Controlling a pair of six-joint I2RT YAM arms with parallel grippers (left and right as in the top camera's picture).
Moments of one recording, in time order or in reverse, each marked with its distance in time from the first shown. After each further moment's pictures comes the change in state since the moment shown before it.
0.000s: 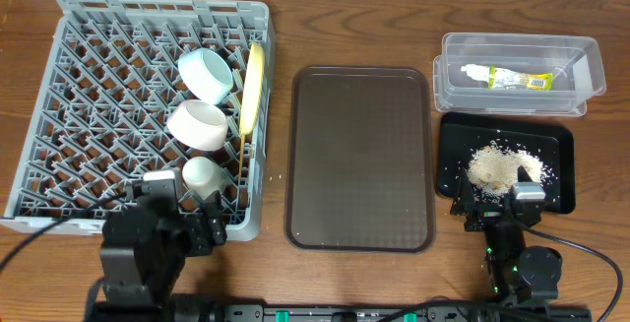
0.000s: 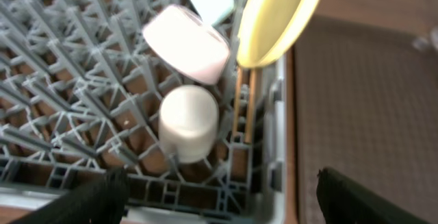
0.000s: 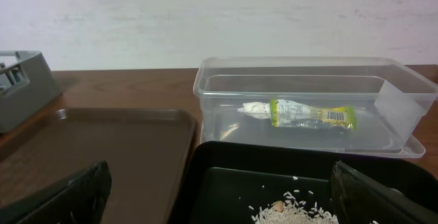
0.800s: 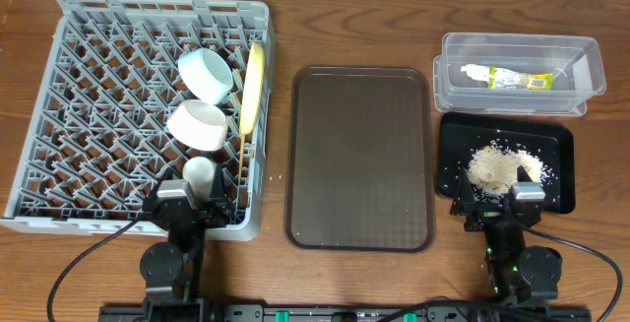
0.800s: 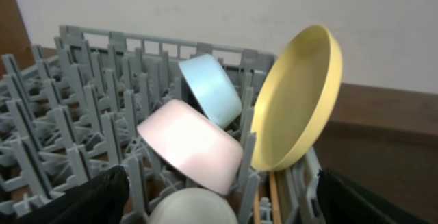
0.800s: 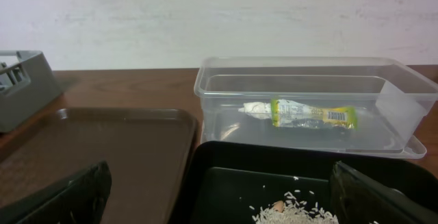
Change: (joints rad) left arm 0.055 -0.405 -0.728 0.888 0.003 0.053; right arm 0.000 0.000 0.000 0.000 -0.003 0.000
